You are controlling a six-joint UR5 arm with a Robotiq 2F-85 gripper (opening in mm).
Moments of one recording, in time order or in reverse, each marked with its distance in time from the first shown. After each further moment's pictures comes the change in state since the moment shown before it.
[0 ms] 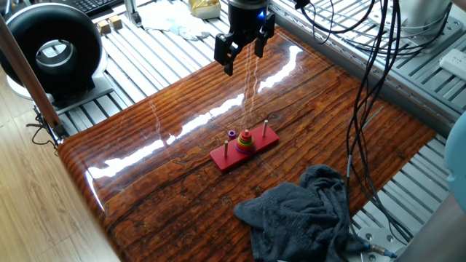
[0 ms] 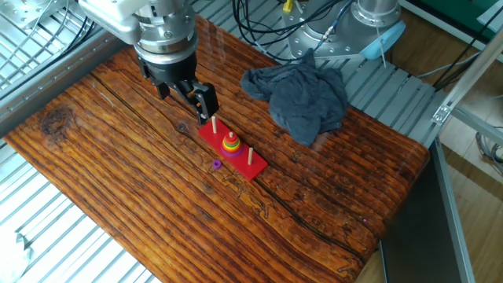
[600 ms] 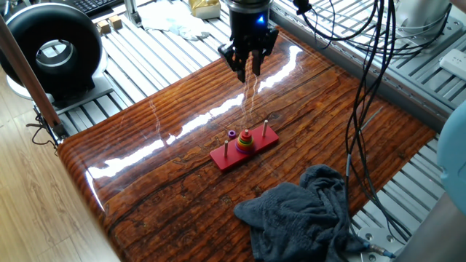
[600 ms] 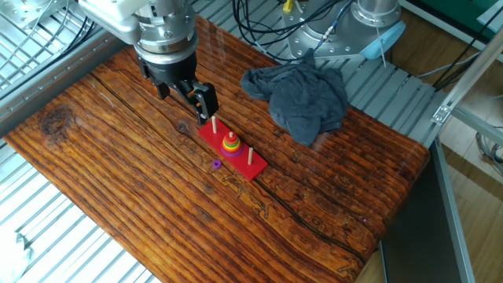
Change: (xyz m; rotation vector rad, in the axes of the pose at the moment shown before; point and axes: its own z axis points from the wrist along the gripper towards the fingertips) arm 0.030 0.009 0.004 0.007 0.114 0.160
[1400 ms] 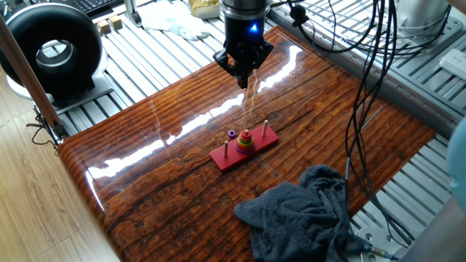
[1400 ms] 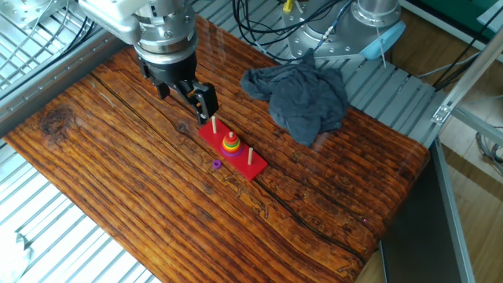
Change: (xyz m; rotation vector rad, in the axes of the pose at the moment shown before) arm 0.007 0.025 0.006 -0.058 -0.015 0.107
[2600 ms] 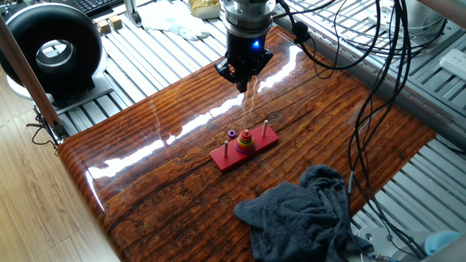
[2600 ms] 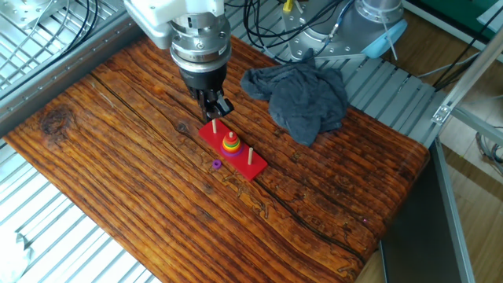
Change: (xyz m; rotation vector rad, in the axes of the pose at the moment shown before) arm -0.007 0.000 0.016 0.008 -0.137 -0.027
